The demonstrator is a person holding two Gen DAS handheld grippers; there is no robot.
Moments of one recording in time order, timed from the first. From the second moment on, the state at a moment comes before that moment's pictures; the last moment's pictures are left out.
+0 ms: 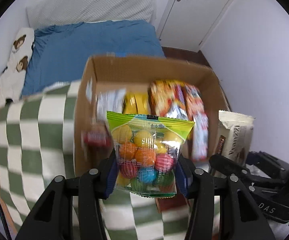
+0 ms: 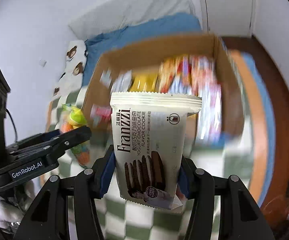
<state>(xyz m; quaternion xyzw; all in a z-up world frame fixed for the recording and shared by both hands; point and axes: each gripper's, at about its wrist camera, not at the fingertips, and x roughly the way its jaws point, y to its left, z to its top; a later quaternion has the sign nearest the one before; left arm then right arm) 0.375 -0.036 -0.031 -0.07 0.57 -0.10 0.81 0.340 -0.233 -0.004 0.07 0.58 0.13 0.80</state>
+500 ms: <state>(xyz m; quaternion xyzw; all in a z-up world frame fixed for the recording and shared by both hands) 0.513 -0.019 -0.128 -0.04 0.65 -0.05 0.76 0.443 -0.243 -0.102 0.05 0.67 0.08 0.74</state>
